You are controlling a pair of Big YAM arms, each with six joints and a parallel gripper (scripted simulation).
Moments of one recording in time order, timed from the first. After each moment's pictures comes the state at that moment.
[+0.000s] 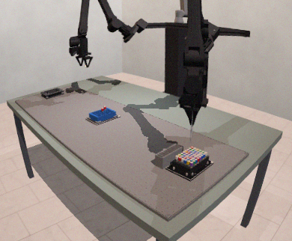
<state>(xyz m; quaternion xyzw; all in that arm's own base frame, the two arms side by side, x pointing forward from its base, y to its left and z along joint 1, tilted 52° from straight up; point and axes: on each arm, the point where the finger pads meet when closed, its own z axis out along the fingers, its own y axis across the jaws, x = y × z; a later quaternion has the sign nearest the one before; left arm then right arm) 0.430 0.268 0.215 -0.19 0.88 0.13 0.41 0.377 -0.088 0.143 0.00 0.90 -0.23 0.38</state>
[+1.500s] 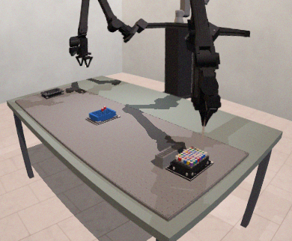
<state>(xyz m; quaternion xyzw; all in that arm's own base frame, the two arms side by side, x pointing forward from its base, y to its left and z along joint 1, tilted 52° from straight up) 0.410 0.310 0.231 -0.35 0.83 0.05 0.43 0.377 -0.088 0.143 0.00 0.90 -0.23 0.38</state>
